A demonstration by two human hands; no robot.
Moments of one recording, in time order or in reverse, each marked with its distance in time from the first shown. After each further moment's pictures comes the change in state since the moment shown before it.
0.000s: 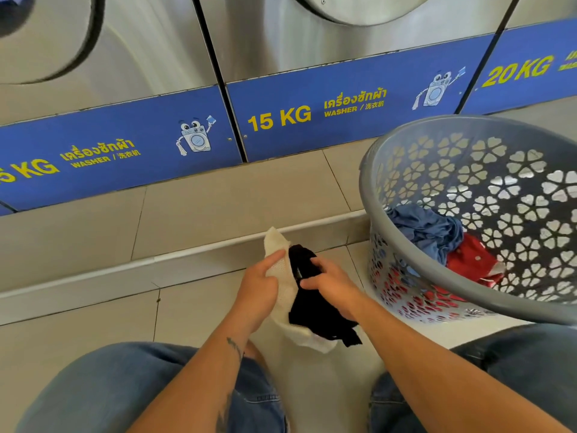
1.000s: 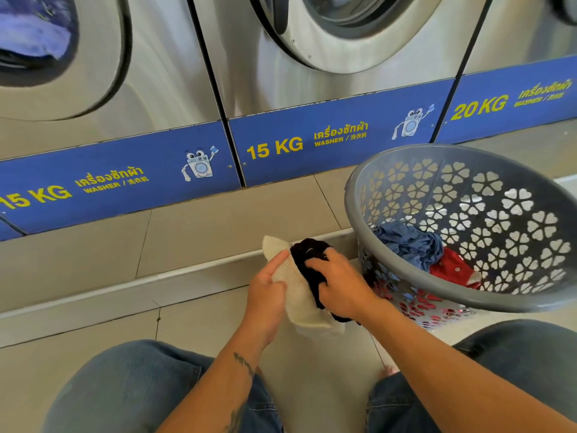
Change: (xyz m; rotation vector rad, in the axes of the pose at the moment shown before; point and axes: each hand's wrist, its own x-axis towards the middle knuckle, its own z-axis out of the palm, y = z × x) left_hand -0.040 0.018 0.016 -0.367 0.019 0.096; right_hand -0.043 -0.021 -0.032 -0.819 0.163 -0.499
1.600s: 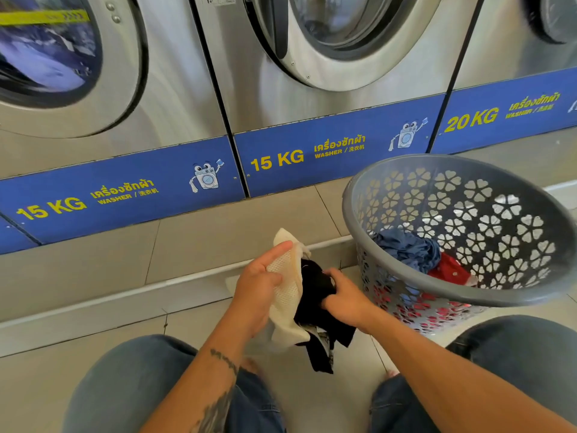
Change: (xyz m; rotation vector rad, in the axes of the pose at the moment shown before) left_hand -0.036 0.050 -0.013 0.066 -0.069 0.069; right_hand -0.026 -0.001 0.003 0.613 -0.114 0.357
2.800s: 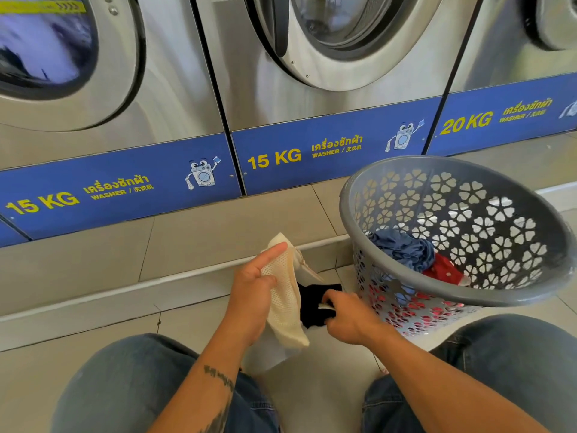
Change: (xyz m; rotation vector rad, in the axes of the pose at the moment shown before) left_hand -0.021 0.001 0.000 0.026 0.057 0.094; right_hand -0.014 0.020 0.002 -0.551 -0.001 -0.036
